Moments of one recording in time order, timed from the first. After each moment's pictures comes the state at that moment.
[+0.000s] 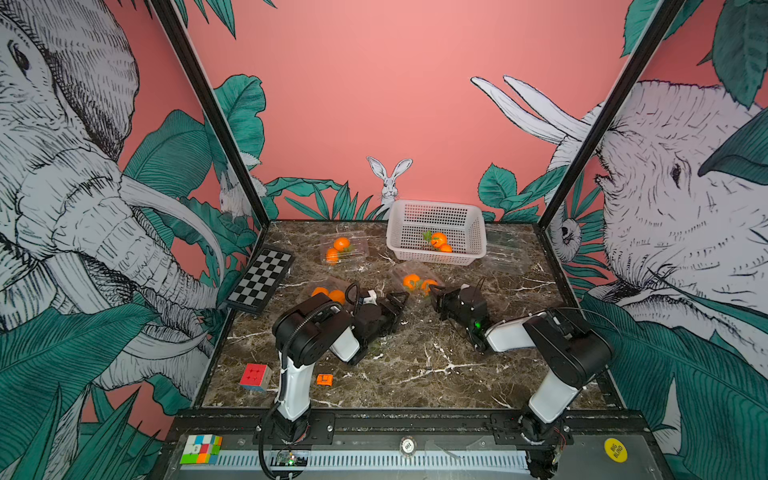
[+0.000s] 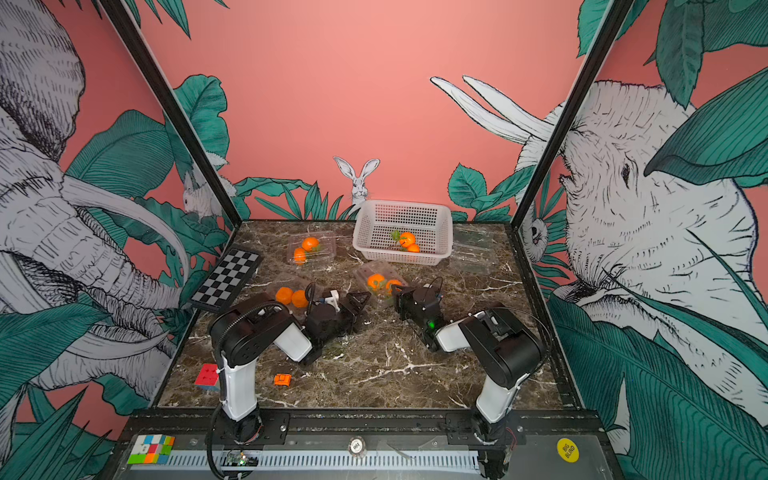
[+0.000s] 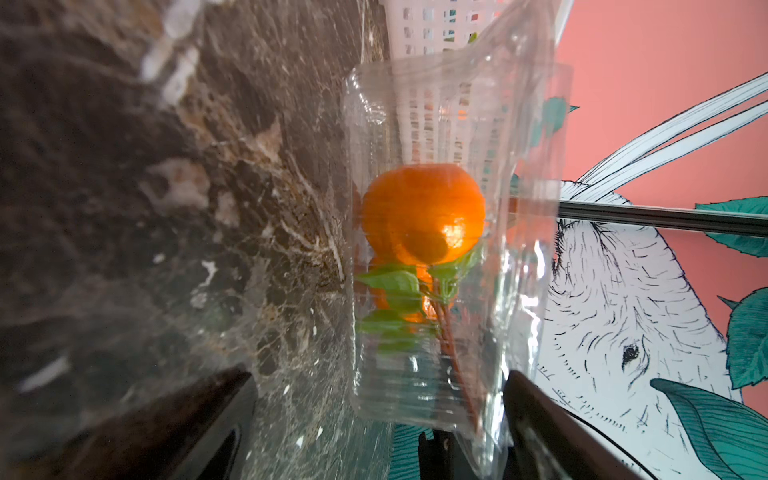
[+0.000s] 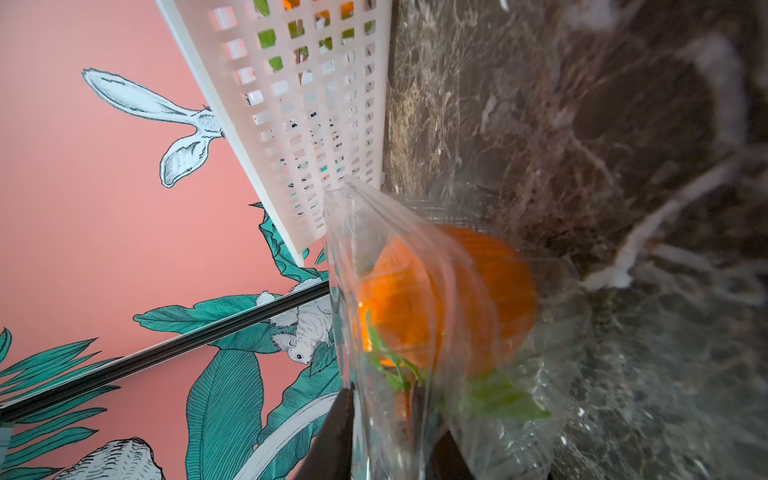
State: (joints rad) left arm -0.75 1.96 0.50 1.21 0.04 -1.54; right arm 0.57 1.72 0.53 0.89 -0.05 1.76
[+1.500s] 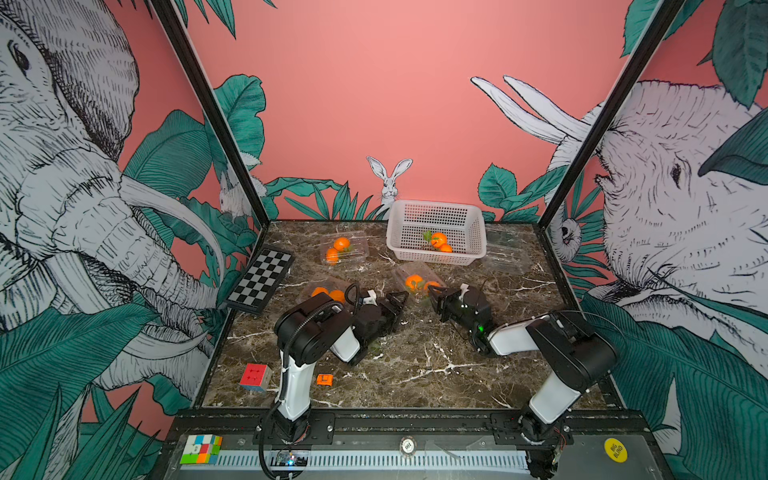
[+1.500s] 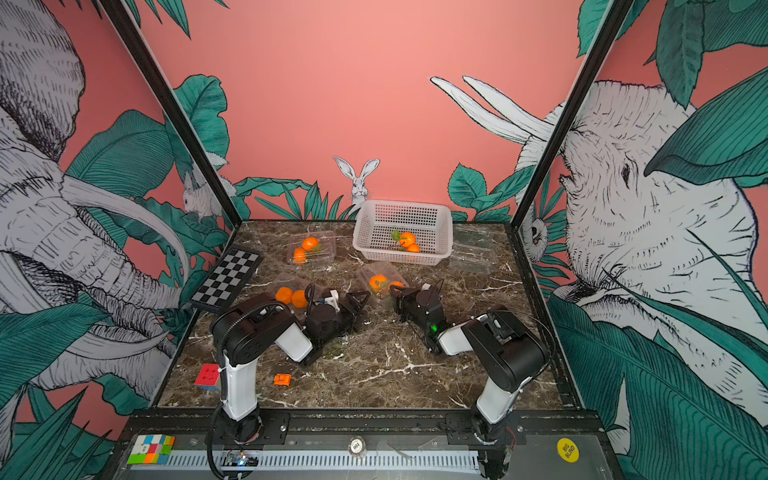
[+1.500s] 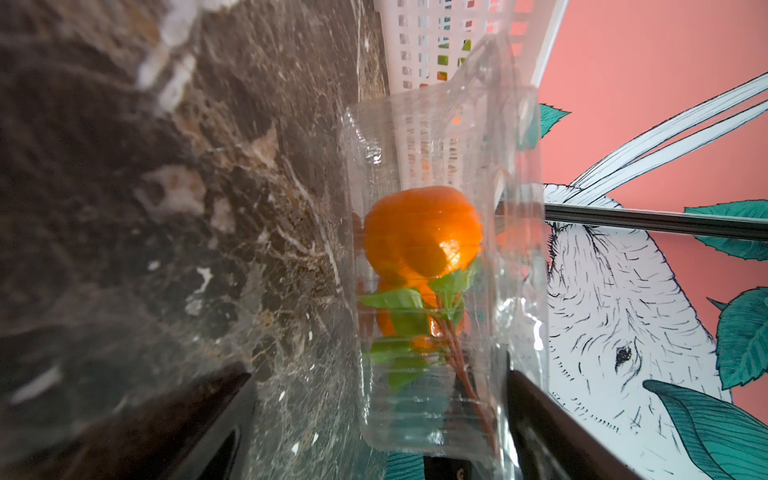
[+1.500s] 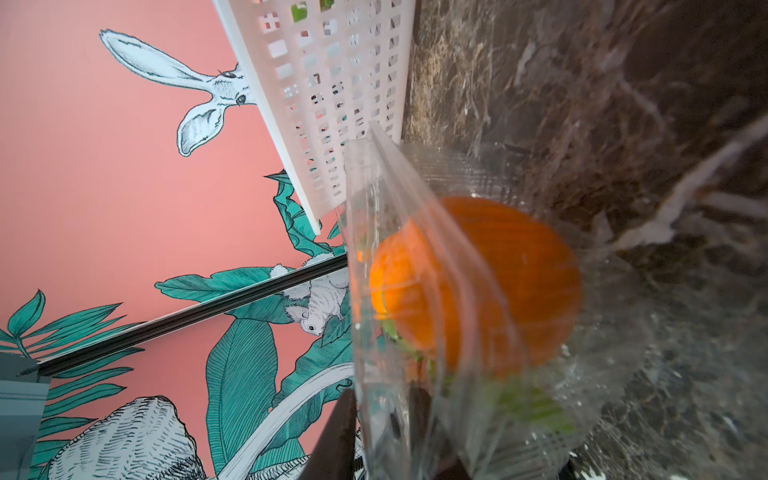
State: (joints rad) left arm -0.75 1.98 0.50 1.24 0.03 -1.55; right arm 0.57 1.69 0.49 0.96 -0.12 1.75
